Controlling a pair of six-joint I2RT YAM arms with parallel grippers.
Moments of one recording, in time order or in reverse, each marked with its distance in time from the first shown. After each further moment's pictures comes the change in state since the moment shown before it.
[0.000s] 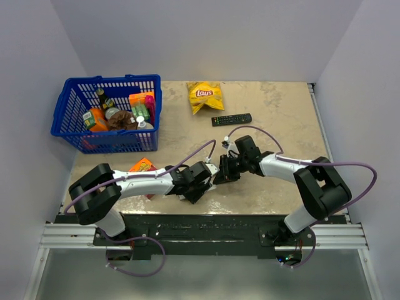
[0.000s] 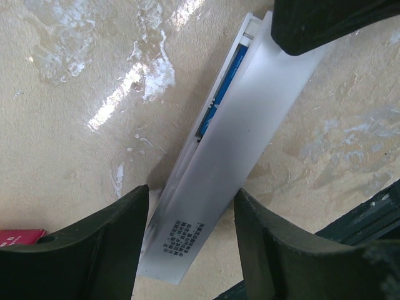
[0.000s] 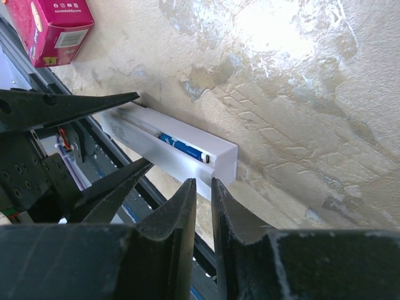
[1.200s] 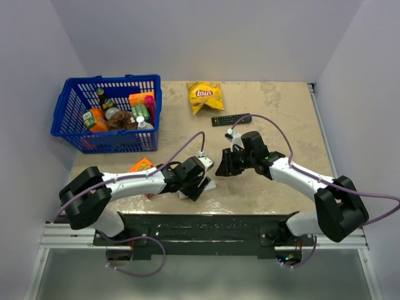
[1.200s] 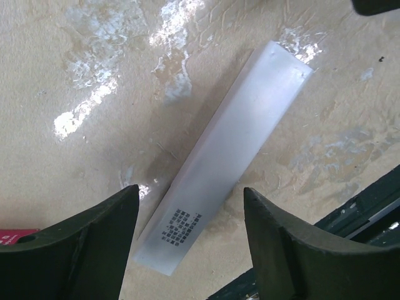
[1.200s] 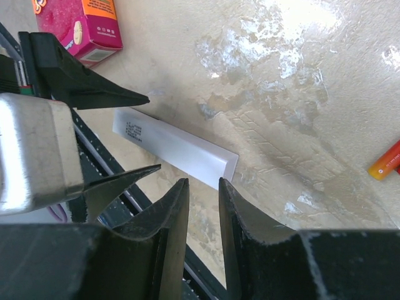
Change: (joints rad) left arm 0.061 -0.080 -0.049 0.066 0.056 -0.068; right arm 0.005 -0.212 0.013 -0.054 0.117 -0.158
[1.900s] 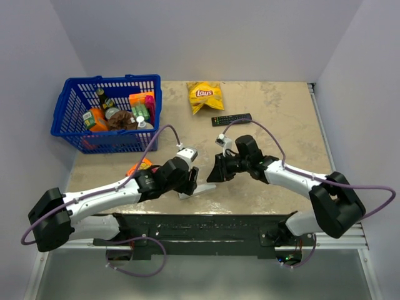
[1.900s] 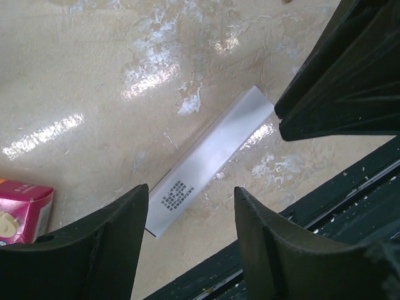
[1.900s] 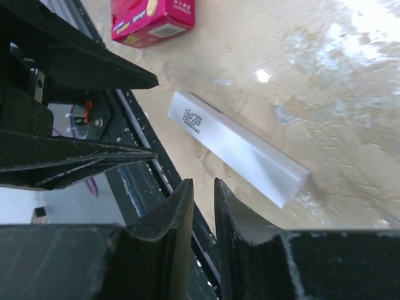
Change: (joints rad) left arm 0.000 -0.319 -0.099 0.024 -0.087 -0.224; right arm 0.069 0.031 -0.042 0.155 -0.159 0.039
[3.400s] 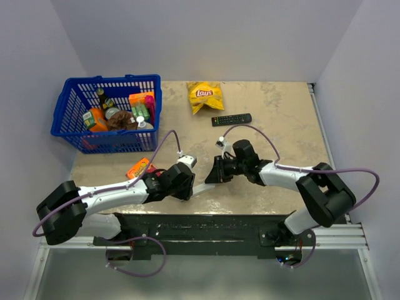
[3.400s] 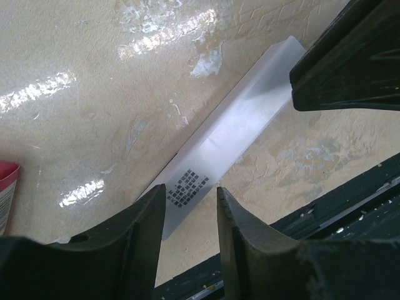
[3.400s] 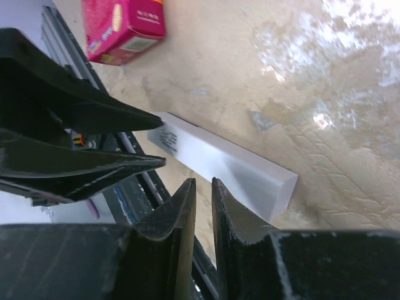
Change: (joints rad) left arm 0.000 0.092 -0.079 0.042 0.036 -0.098; right arm 0.016 0.100 -0.062 0.203 0.037 0.140
